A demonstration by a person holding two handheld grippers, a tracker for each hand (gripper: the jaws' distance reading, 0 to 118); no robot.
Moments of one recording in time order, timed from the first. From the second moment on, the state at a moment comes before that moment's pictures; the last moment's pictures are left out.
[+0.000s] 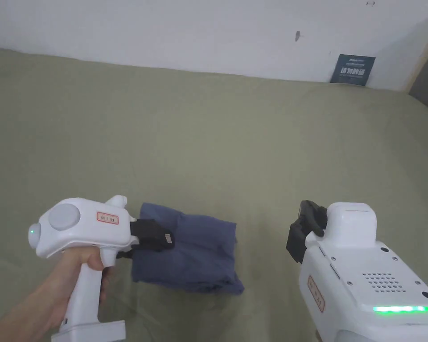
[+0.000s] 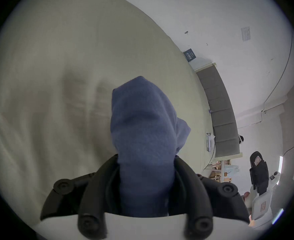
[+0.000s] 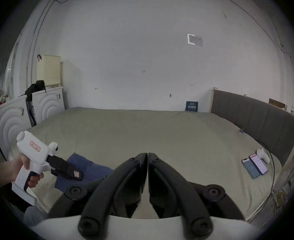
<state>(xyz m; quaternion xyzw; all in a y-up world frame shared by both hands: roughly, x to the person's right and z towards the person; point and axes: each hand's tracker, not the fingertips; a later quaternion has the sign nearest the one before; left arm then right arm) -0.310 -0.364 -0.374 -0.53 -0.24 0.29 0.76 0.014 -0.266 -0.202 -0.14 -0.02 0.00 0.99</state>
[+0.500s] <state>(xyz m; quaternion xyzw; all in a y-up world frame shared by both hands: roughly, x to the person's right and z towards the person) -0.572 -0.307 -0.368 -0.52 -0.12 0.27 0.80 -0.214 -0.284 -0.292 -0.14 0.21 0.00 0.97</state>
